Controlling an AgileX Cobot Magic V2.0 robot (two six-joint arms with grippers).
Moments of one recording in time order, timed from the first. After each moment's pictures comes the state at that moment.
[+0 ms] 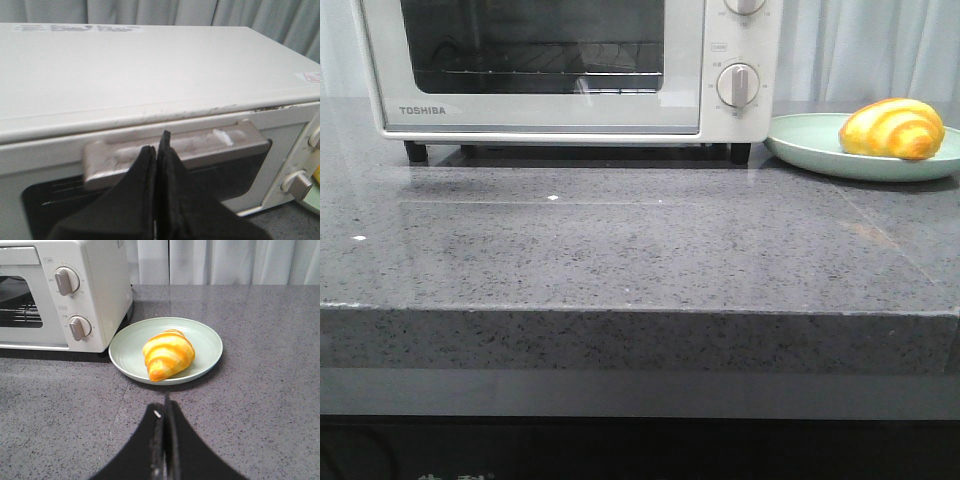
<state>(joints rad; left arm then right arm) -0.45 1.37 -1.07 -0.04 -0.03 -0.03 0.06 0.32 -0.45 0.09 0.40 0.01</state>
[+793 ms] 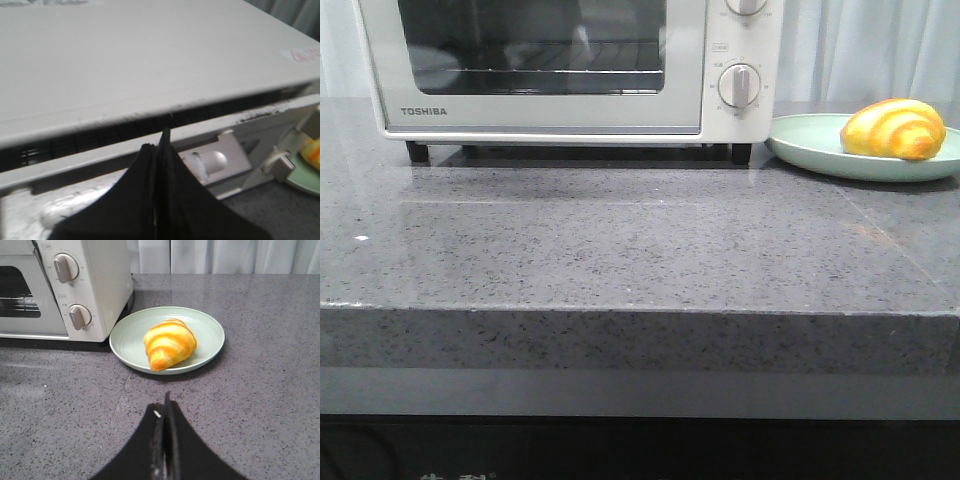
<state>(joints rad) -0.53 1.47 -1.23 -0.04 0.19 -0.03 0.06 0.32 -0.45 0.09 0.44 0.01</state>
